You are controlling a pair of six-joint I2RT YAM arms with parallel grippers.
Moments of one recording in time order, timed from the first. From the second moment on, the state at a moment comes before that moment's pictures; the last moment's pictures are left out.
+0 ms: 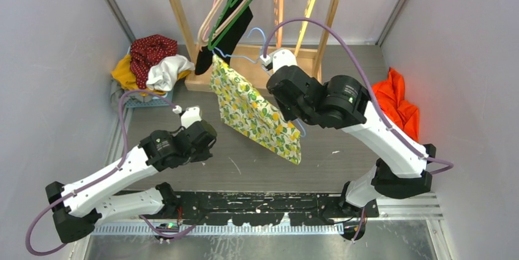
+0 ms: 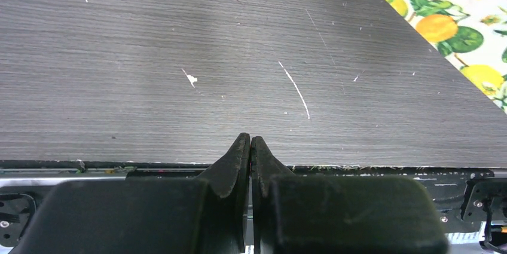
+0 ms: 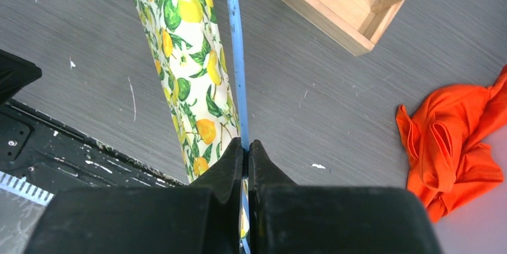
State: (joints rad) left arm -0.97 0.94 0.95 -1.09 -0.45 -1.01; right arm 1.12 1.50 2.08 -1.43 0.57 0.35
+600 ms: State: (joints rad) left arm -0.97 0.89 0.94 -1.09 -0.45 -0.99; right arm 1.09 1.51 2.34 -1.59 0.73 0.45
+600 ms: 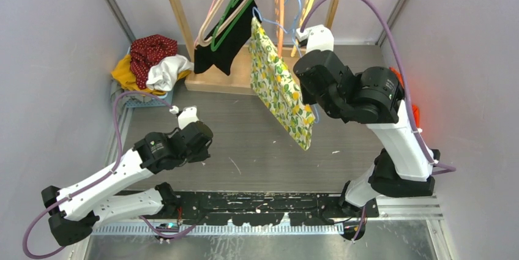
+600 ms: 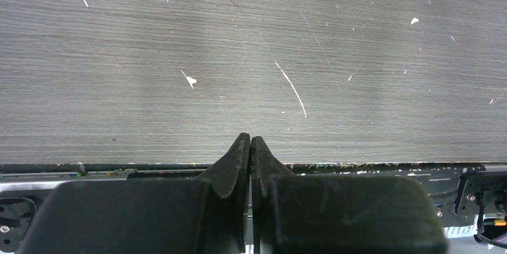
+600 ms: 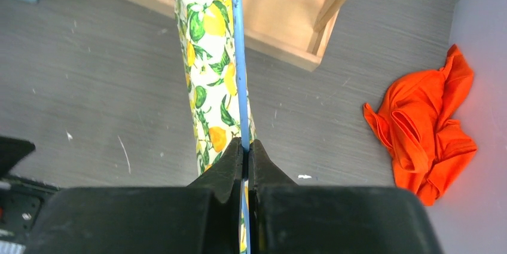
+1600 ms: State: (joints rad) left arm -0.97 0.82 0.95 -1.14 -0.44 -0.97; right arm 0.82 1.77 2.57 -1.28 0.71 0.45
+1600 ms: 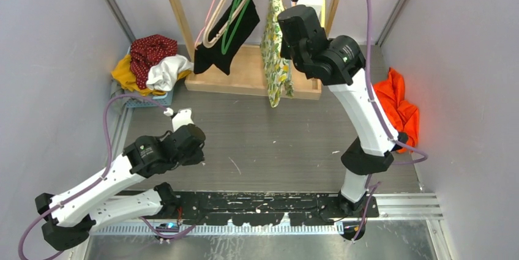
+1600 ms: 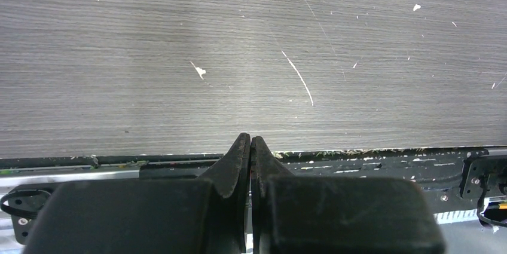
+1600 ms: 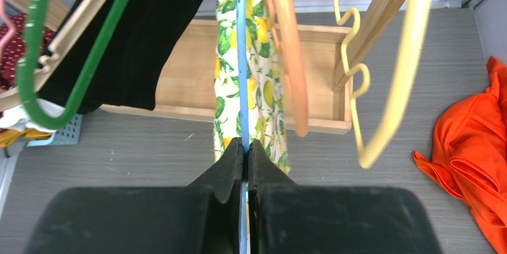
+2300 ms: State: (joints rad) left arm -0.97 0.82 0.95 -1.16 -0.43 -0.97; right arm 0.74 1.67 2.49 -1.15 0.57 0.35
